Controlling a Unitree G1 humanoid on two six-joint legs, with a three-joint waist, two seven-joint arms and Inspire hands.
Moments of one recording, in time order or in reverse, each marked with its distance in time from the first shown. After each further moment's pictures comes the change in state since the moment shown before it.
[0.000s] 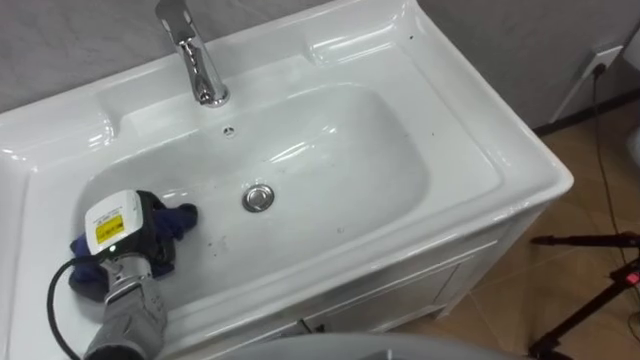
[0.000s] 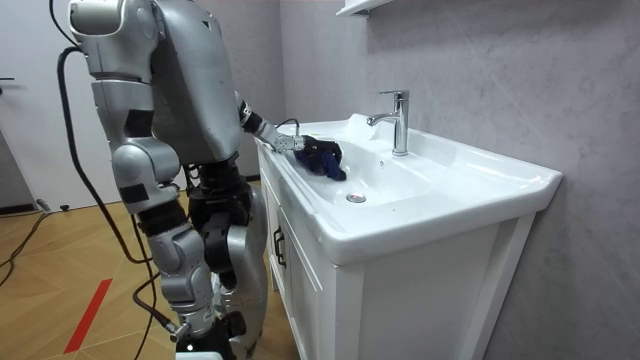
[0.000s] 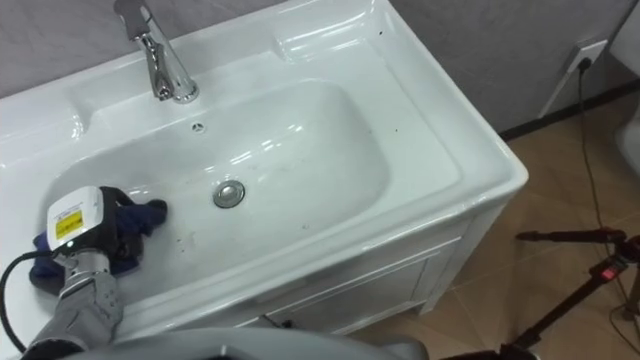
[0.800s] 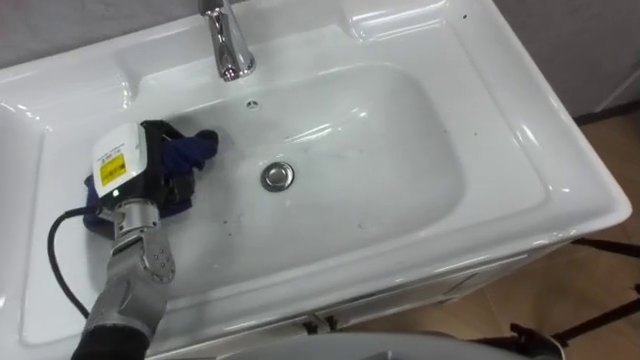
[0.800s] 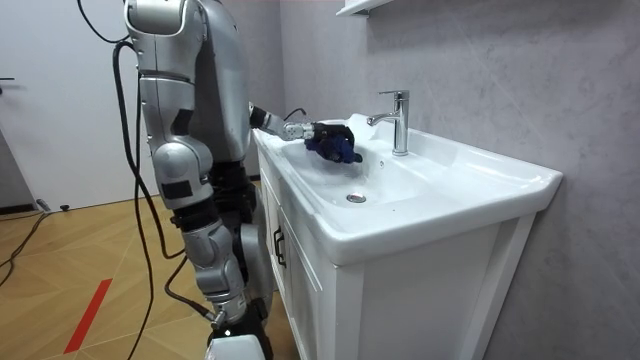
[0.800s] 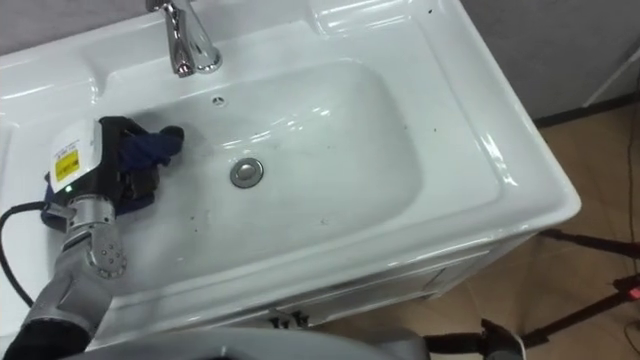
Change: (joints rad) left arm 0.014 0.005 -0.002 -0.365 -0.012 -0.024 -0.073; right arm -0.002 0.023 0.038 -0.003 0.119 -0.103 0.022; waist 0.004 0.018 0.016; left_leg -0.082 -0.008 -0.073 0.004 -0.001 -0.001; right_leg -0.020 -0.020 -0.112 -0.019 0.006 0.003
